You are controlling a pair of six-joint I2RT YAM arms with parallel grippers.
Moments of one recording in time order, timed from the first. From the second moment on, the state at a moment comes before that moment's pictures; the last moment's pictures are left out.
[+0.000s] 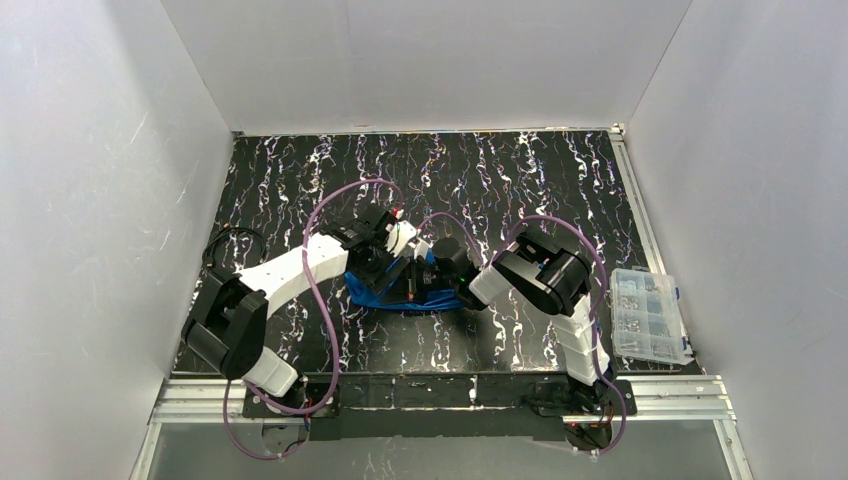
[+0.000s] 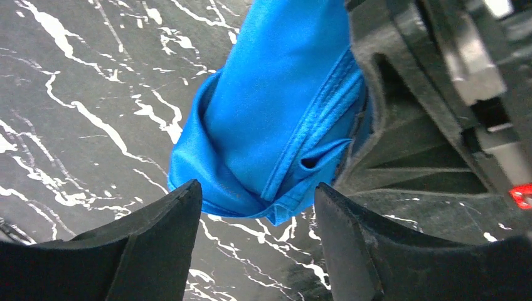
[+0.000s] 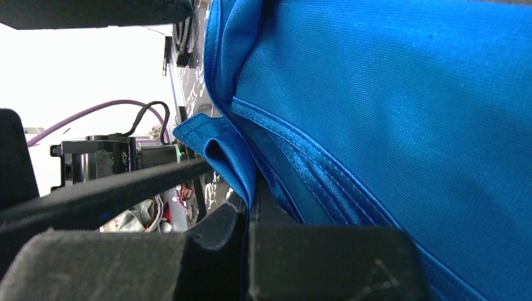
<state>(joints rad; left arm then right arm) -0.62 1.52 1.00 -0.69 -0.08 0.20 0.87 2.13 0.86 0.91 -0.65 1.00</state>
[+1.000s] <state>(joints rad) -0.62 1.61 0.92 -0.50 -0.32 0.20 0.86 2.15 0.90 0.87 -0.68 1.02</state>
